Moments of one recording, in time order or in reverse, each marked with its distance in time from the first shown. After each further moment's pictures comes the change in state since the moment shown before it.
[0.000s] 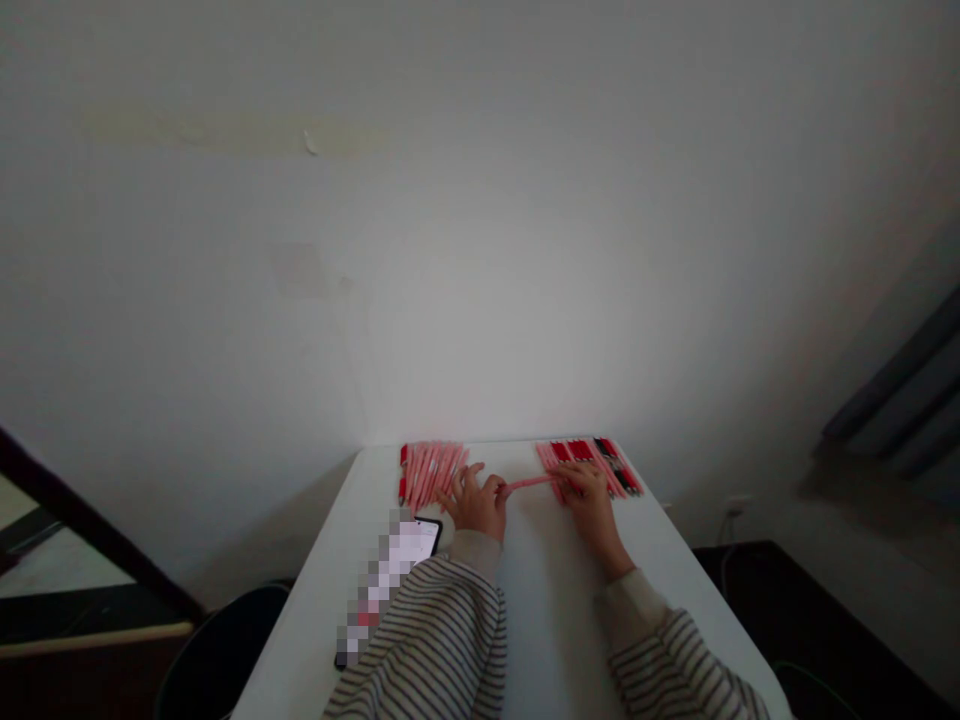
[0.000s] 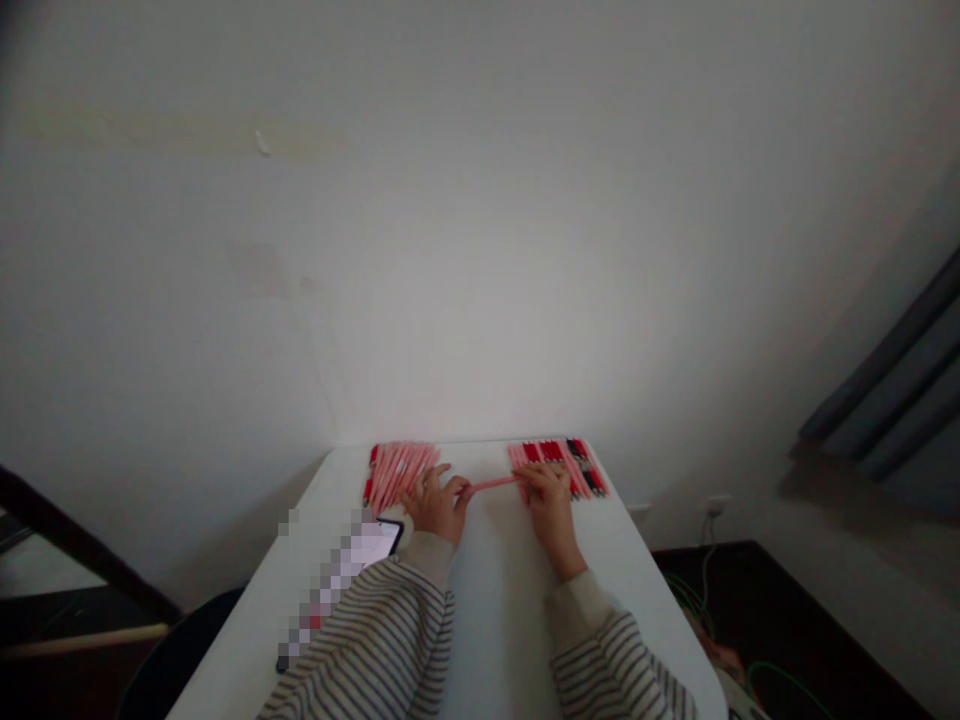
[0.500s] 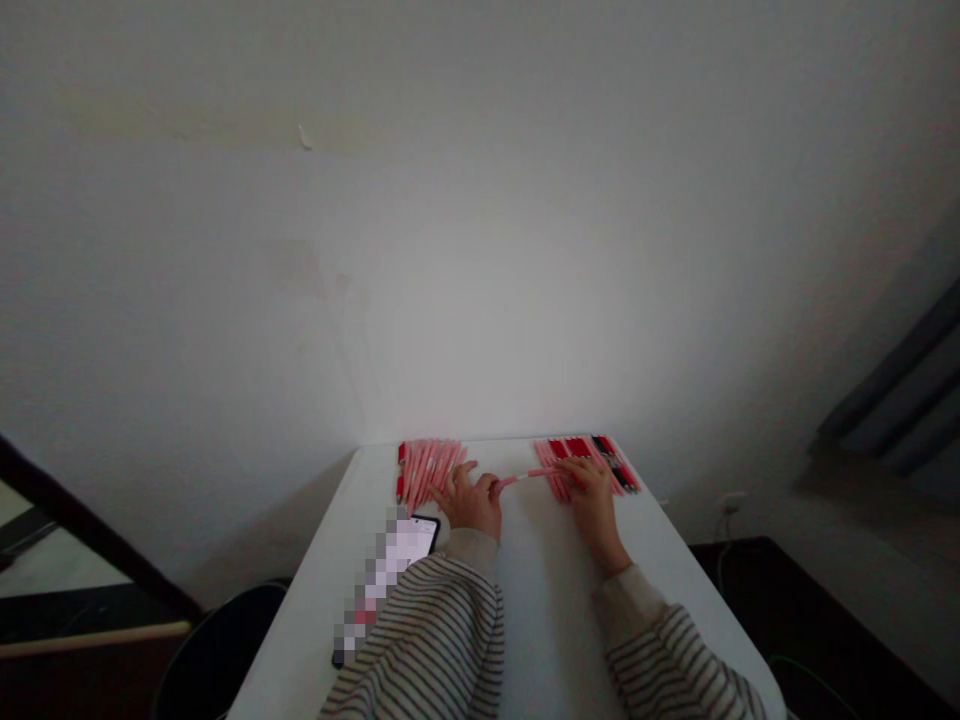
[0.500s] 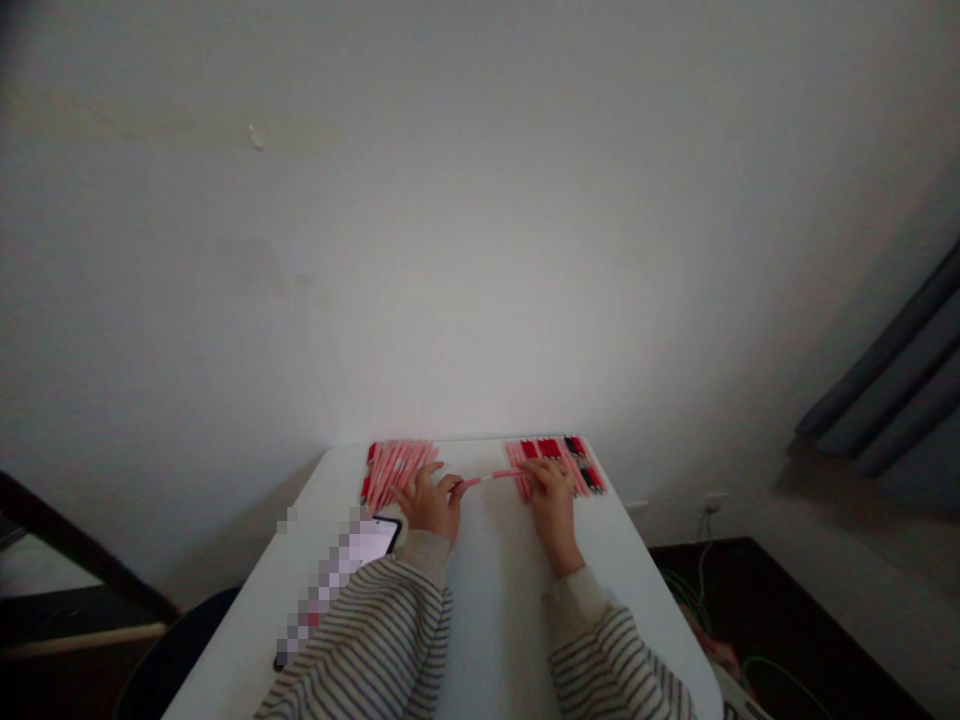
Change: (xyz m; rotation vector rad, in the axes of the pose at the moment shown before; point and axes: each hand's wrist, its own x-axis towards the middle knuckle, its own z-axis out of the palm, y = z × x) left_hand 0.002 -0.006 0.003 0.002 0.108 -0.008; right_hand 0.002 0.004 -0.002 -0.056 0.038 0.016
